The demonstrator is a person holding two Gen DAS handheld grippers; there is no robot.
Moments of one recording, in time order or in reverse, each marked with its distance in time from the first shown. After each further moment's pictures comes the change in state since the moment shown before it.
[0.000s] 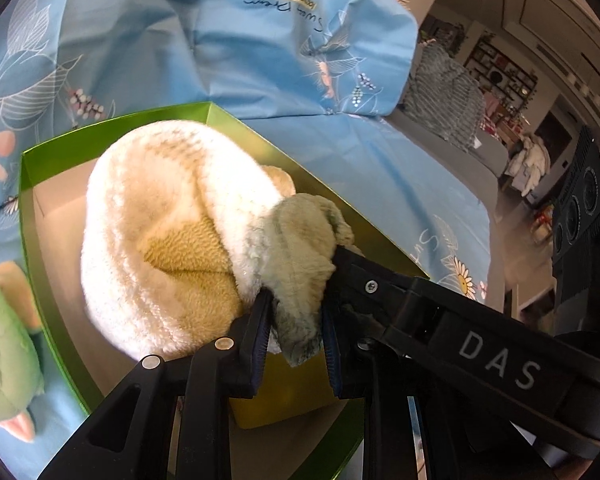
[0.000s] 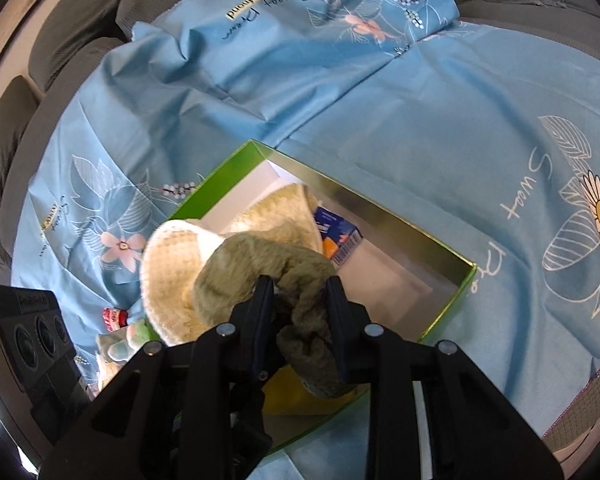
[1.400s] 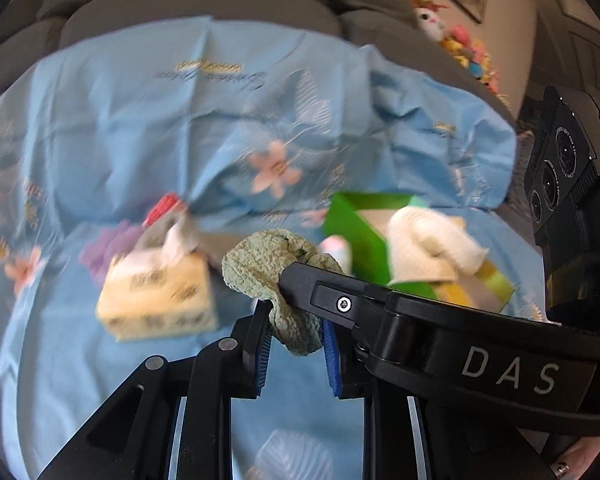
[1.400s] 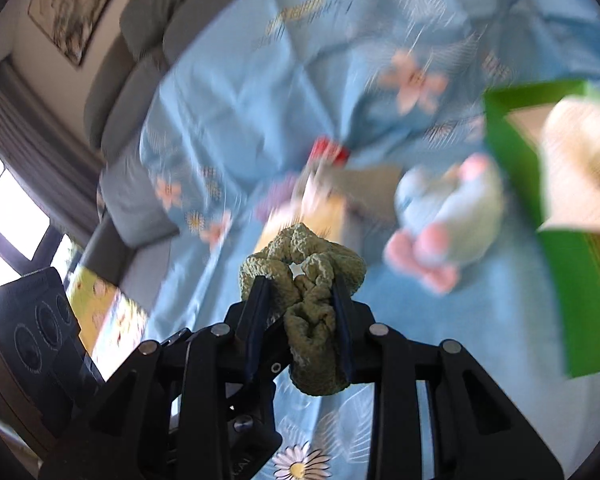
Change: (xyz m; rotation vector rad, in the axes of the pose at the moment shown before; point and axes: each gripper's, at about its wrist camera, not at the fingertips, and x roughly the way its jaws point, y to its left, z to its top) left arm -0.200 0.095 -0.089 -0.135 -0.333 0.396; right arm -0.022 0.204 -0.124 -0.439 0.243 0.493
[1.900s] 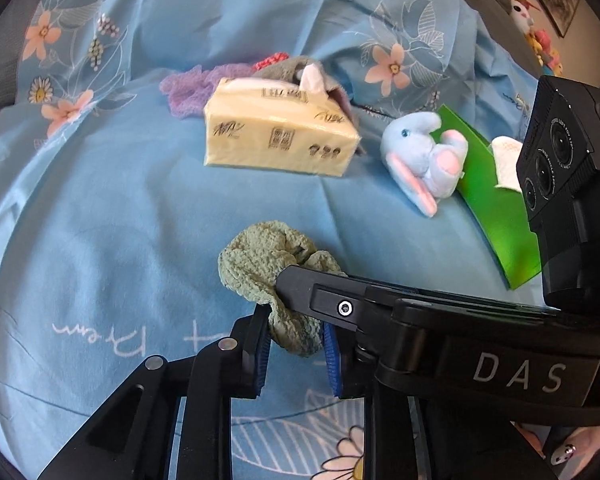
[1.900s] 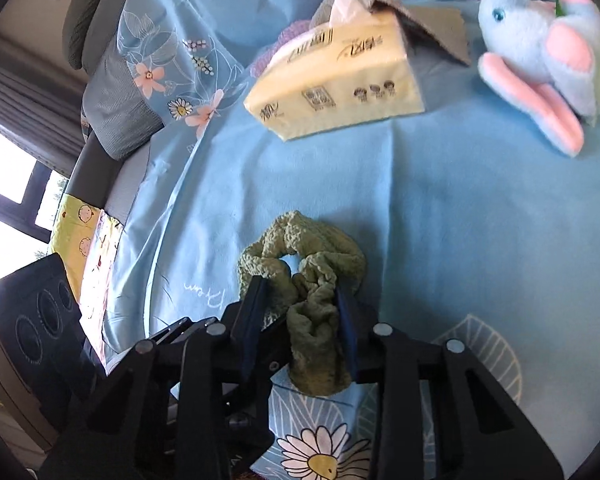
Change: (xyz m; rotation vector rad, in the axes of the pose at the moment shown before) left arm -0.002 0.105 -0.107 -0.261 0.238 0.082; right arm 0.114 0.025 -0.091 -0.033 0.396 0.012
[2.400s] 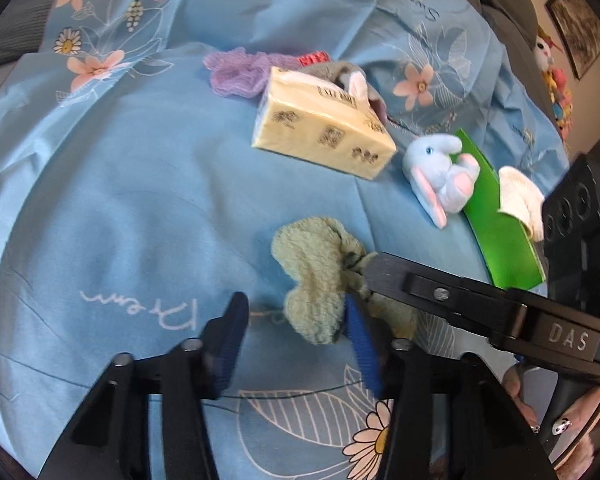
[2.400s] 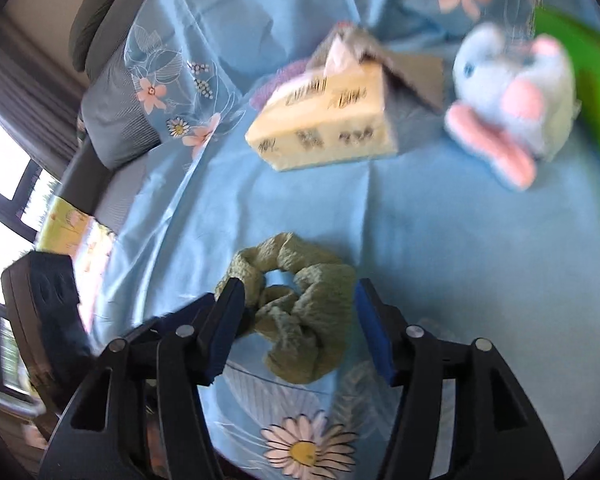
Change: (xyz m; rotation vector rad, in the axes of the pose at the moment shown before) left arm -0.007 0.043 -0.009 -0.143 0.049 -0.070; right arm -0.014 -0.003 -0.002 -0.010 -0.041 -0.046
